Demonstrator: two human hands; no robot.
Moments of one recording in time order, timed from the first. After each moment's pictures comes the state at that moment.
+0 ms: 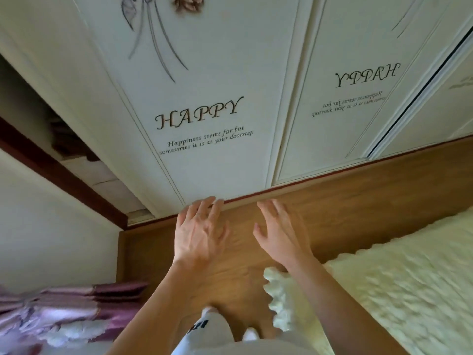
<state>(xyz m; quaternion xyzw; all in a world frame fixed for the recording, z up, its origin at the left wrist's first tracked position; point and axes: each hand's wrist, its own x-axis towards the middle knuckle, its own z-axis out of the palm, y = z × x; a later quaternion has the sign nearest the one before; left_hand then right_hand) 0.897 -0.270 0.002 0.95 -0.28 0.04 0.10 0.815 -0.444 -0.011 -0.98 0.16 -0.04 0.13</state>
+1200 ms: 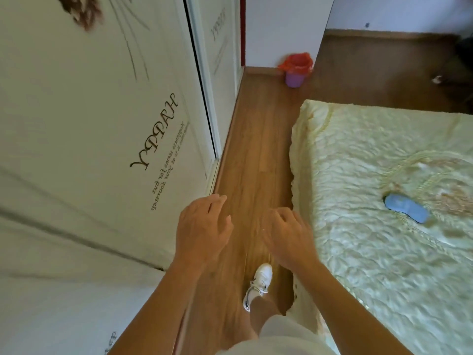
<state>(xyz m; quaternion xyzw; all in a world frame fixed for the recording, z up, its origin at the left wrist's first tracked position) 1.160 -0.830 -0.033 0.63 -0.76 -0.06 0.17 0.955 -0.812 -0.047 -0.71 0.69 -0.10 0.11</state>
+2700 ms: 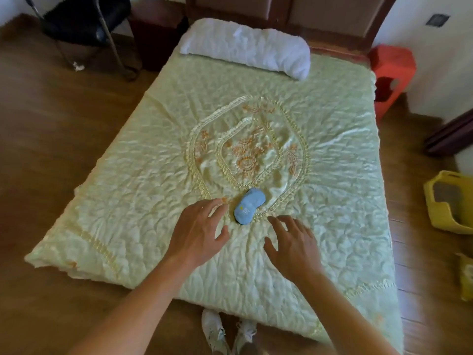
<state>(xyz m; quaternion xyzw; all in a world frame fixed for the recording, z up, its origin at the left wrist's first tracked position) 0.519 -1.304 -0.088 -0.14 -0.98 -0.14 -0.03 0.543 -1.069 -0.103 -0.09 0.99 -0.10 0.01</state>
